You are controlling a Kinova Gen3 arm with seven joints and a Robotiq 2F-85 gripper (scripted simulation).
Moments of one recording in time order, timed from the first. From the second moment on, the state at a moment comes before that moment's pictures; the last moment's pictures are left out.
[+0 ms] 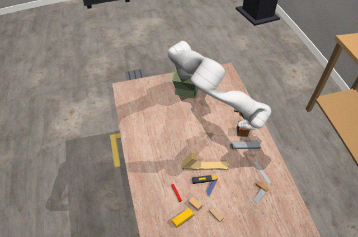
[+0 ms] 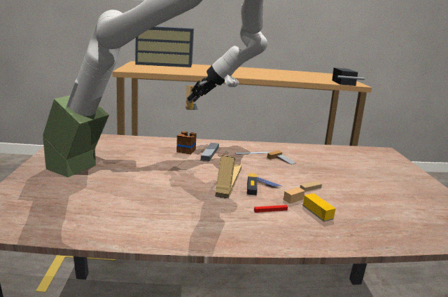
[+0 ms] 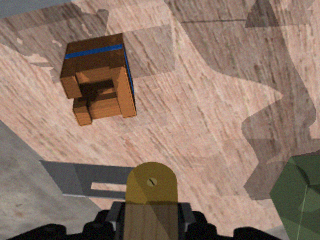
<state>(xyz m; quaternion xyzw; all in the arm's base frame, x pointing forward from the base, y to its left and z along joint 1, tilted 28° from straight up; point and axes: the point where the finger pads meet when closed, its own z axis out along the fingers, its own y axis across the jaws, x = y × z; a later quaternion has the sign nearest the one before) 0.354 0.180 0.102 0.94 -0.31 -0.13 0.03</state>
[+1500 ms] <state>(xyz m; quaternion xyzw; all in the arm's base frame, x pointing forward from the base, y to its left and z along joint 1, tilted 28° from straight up) 0.355 0.219 0.092 0.96 -0.22 -0.17 0.01</state>
